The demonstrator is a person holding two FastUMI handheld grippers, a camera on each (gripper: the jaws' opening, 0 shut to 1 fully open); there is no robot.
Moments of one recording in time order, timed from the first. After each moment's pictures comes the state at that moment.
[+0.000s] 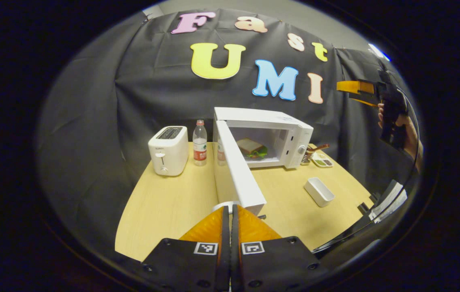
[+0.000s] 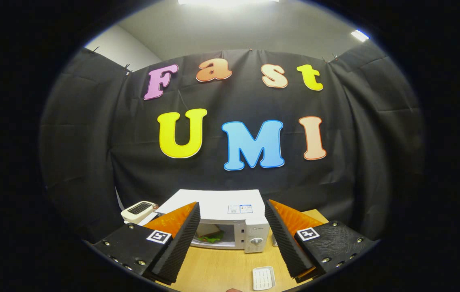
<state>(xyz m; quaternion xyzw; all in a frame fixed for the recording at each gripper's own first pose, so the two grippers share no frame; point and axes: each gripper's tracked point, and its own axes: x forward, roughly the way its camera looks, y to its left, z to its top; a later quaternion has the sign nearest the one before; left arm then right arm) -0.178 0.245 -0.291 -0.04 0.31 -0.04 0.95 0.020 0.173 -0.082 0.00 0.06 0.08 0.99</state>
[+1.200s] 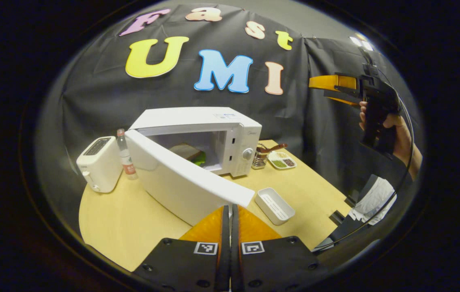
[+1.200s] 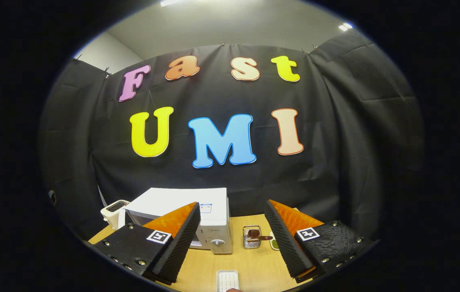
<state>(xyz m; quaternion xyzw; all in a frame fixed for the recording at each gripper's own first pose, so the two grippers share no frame) -0.075 0.049 -0.300 -0.04 0.32 -0.17 0.93 0.057 0.050 -0.091 0.02 0.07 0.04 1.00</state>
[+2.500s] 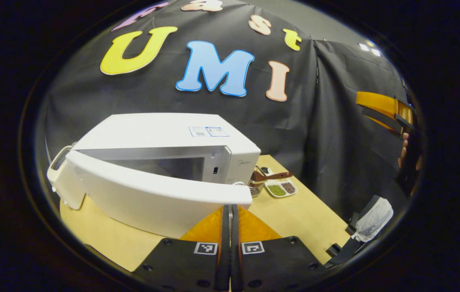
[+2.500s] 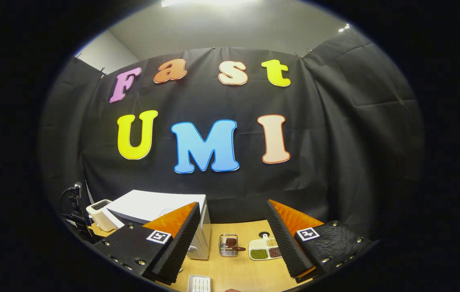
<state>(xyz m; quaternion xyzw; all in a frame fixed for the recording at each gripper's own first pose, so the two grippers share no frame) 0.093 -0.043 -0.324 -0.08 0.31 -0.17 0.93 0.088 -0.026 -0.086 0.00 0.06 0.02 1.00</state>
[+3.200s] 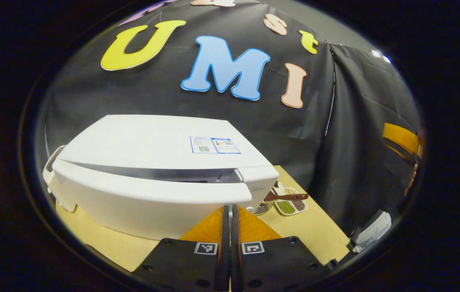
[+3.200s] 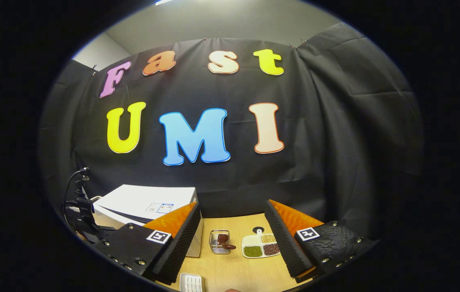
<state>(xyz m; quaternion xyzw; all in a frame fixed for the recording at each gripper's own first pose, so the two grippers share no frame) 0.173 -0.051 -0.333 -0.10 0.30 -0.14 0.94 0.112 -0.052 -0.109 0.01 0.09 0.01 1.00</state>
